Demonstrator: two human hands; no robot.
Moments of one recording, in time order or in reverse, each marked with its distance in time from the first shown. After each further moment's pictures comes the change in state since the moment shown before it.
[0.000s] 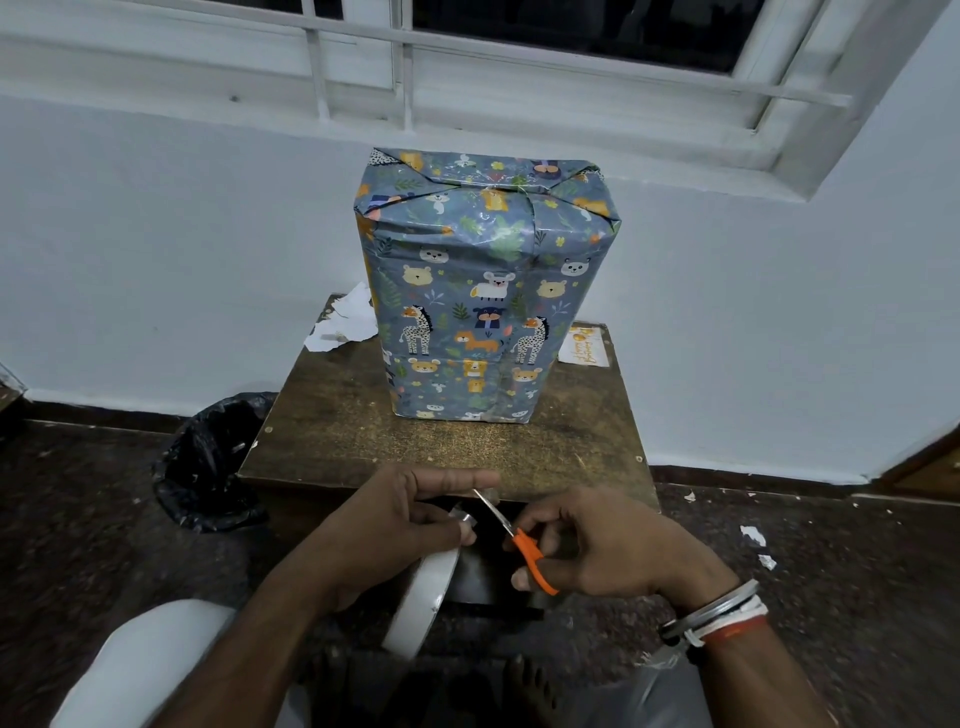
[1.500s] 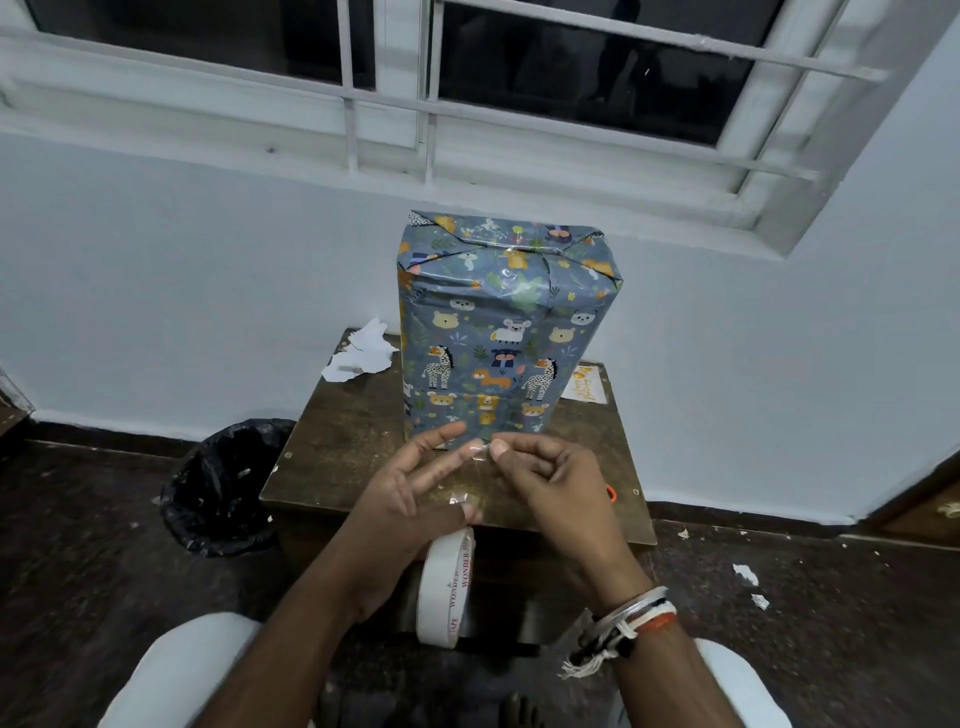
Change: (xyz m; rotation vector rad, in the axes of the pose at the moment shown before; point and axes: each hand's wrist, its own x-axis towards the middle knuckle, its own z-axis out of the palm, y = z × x) left_hand -0.003 0.012 0.000 -0.457 0.126 0.181; right_hand 0.037 -0.063 0.010 0.911 0.661 0.046
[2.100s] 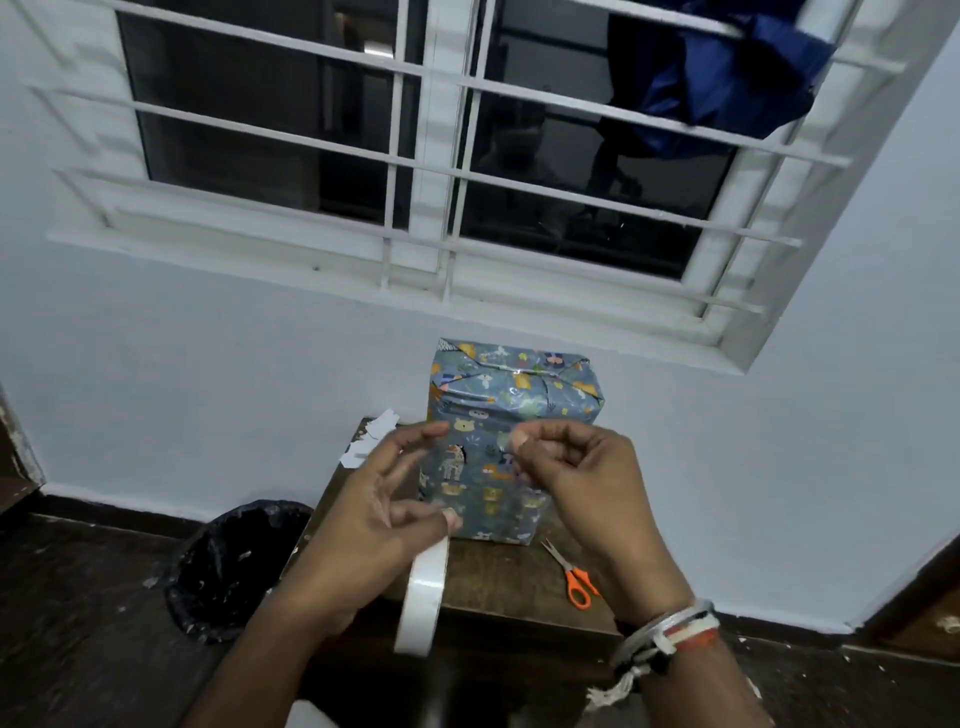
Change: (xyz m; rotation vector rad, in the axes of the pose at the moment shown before) left_hand -0.031 0.101 0.011 0.220 0.070 0.317; right_hand -0.013 -0.124 0.003 -0.011 0.110 -0.253
